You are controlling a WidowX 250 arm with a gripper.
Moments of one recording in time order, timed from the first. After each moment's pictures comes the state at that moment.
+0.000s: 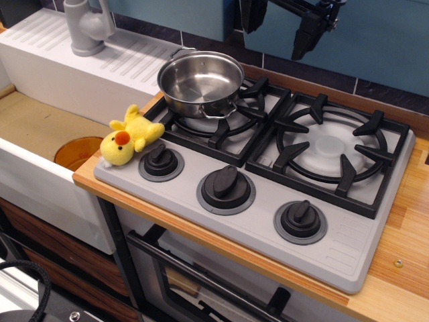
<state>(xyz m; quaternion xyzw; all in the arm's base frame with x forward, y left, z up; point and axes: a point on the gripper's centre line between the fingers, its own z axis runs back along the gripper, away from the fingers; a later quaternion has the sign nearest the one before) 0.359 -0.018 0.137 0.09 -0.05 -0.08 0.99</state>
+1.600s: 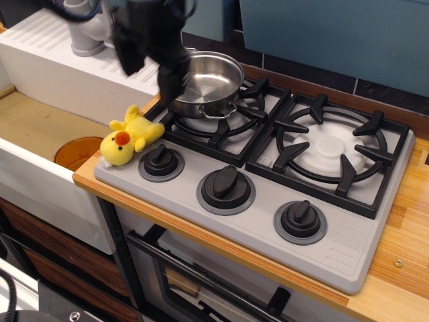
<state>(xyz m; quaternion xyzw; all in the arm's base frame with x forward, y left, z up) 0.286 0.098 0.091 0.09 -0.07 -0.09 0.99</state>
